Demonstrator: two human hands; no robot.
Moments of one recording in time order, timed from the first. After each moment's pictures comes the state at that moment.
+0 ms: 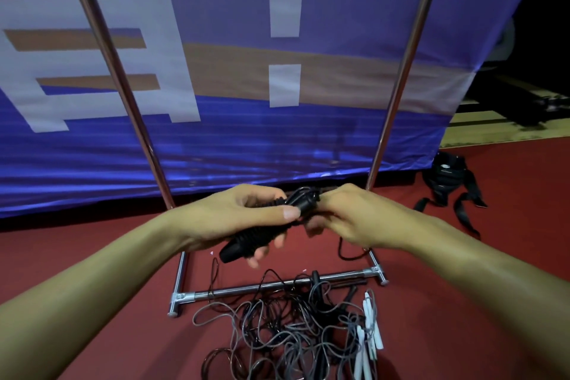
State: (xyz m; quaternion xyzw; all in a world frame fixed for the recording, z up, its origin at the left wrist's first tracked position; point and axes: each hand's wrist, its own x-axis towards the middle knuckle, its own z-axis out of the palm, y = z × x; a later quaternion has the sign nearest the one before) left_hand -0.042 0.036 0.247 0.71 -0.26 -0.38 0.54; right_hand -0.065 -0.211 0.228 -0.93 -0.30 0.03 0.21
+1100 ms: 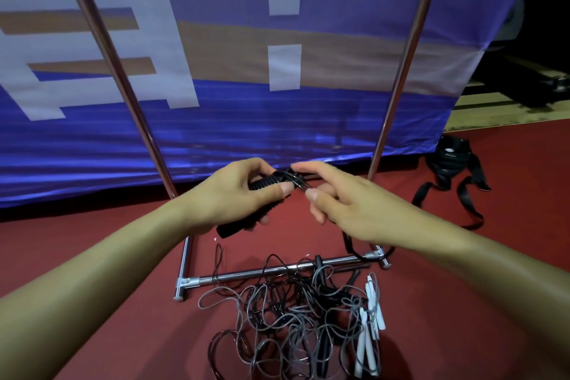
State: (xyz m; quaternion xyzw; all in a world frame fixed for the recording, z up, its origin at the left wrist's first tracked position) left_hand -0.038 0.026 0.237 0.85 -0.16 -0.19 0.47; right_hand -0.090 -0.190 0.225 -0.92 -0.18 0.03 0.35
